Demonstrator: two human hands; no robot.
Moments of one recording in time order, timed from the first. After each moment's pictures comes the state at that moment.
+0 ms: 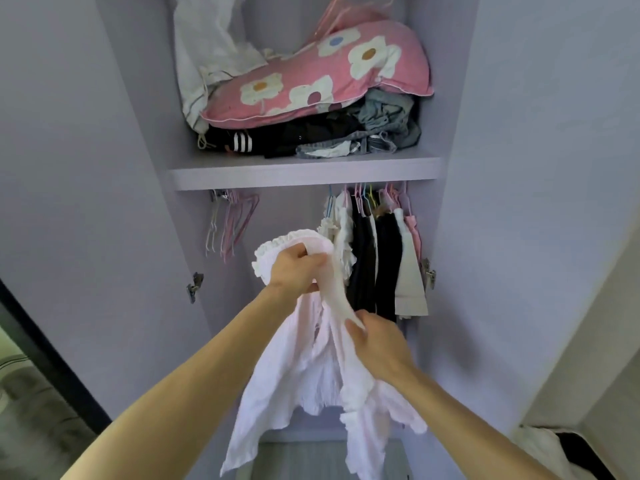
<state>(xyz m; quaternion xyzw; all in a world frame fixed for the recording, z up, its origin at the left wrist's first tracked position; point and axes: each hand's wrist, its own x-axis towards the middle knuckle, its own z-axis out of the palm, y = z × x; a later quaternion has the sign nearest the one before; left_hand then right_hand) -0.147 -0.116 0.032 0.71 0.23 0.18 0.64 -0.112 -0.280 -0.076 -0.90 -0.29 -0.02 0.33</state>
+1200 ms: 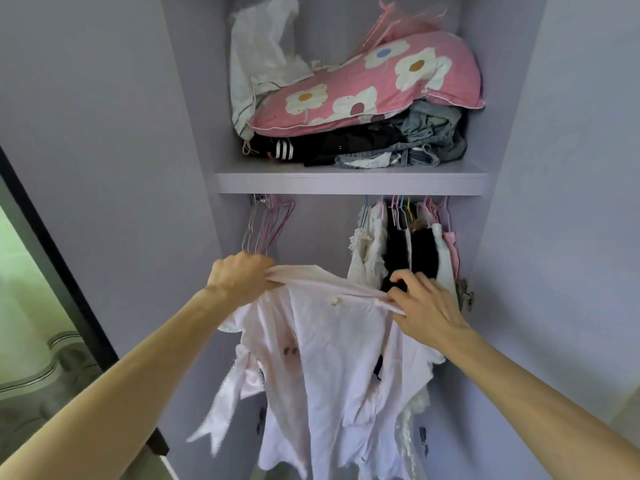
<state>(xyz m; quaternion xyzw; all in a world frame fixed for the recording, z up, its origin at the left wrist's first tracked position) -0.203 -0.001 0.041 0.96 0.25 0.10 -0.06 -0.027 -0.283 -0.036 -0.83 -0.47 -0.29 0.05</state>
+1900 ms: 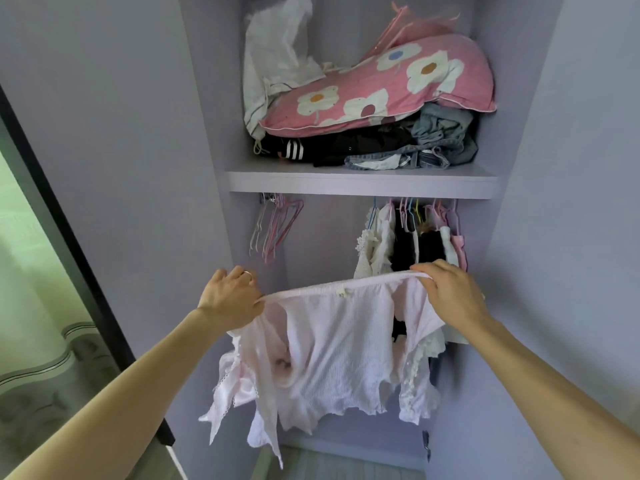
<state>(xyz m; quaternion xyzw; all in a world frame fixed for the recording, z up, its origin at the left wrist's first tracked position) -0.229 0.023 -0.006 0.95 0.19 0.05 -0.23 -0.002 -0.295 -0.016 -0.86 -0.39 -0.22 0.25</state>
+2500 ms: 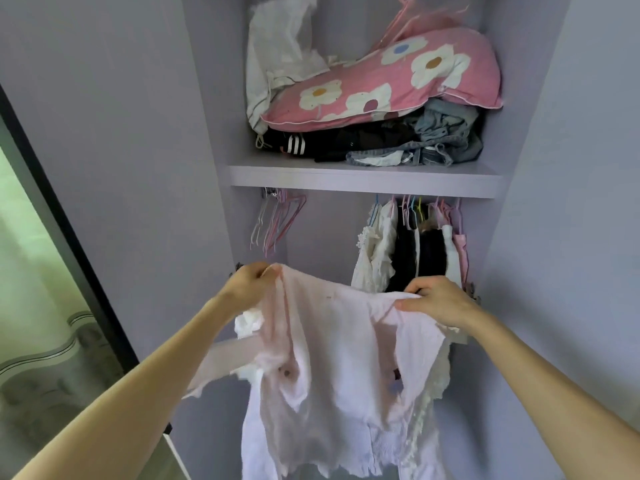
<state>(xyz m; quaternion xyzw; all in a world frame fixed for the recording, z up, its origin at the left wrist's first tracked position) -0.215 -0.017 0.009 0.86 0.30 0.17 0.38 -0.007 -0.301 -0.006 -0.87 -0.34 0.12 0.34</state>
